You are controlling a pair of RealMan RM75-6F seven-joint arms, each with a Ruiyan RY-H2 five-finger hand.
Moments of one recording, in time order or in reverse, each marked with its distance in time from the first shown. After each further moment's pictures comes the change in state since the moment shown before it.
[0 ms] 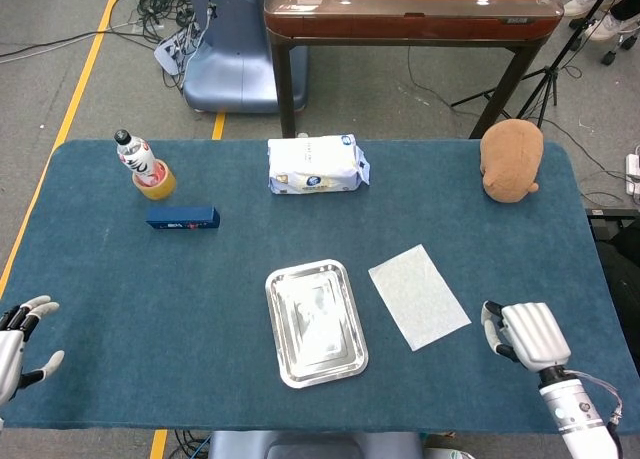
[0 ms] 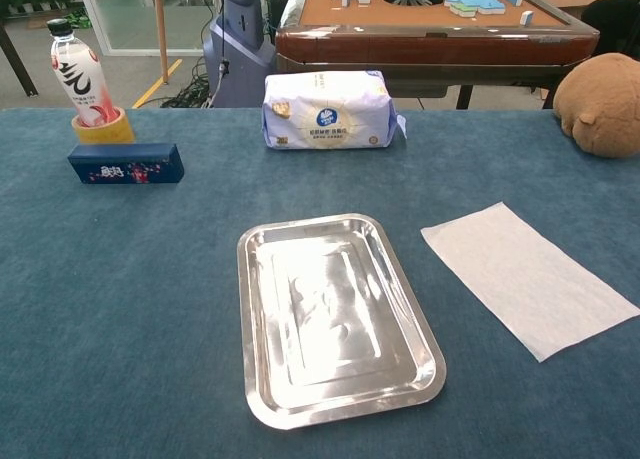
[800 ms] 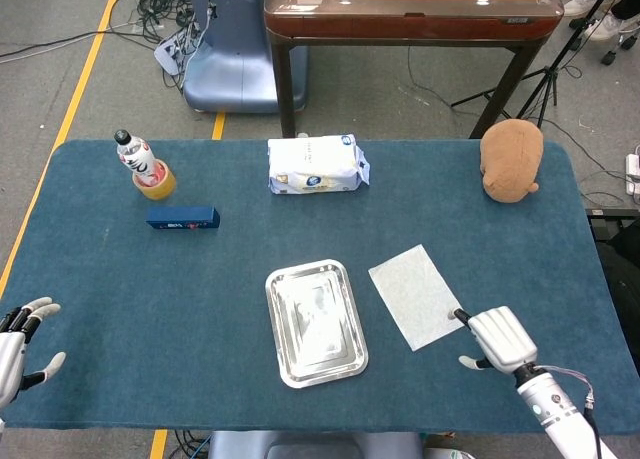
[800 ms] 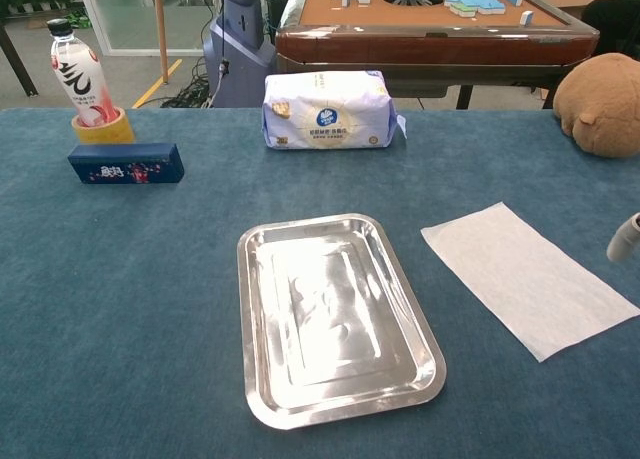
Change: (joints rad) left arm 0.003 -0.001 0.002 -0.005 0.002 0.003 0.002; right arm 0.079 -0.082 -0.047 0.149 -0.099 -0.110 -0.004
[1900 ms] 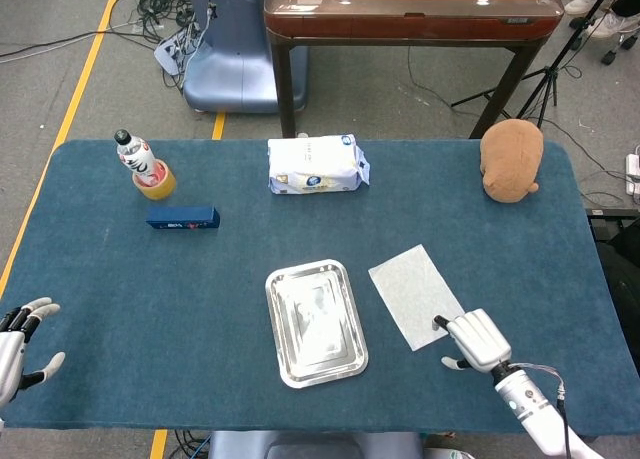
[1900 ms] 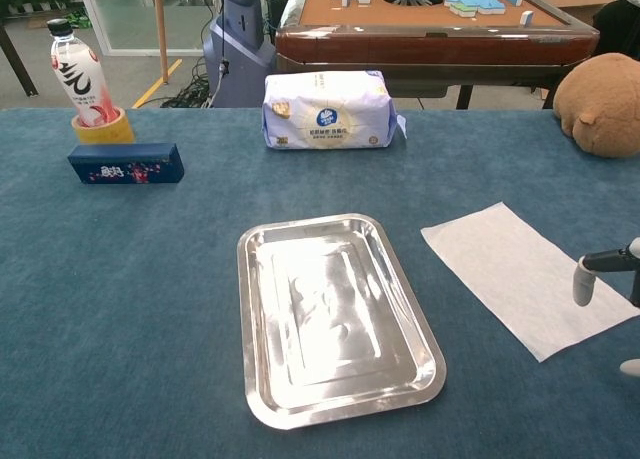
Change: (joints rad) left arm -0.003 0.005 -0.001 0.001 -0.011 -0.014 -0.012; right arm 0.030 -0.192 -0.019 0.231 -0.053 0.005 0.051
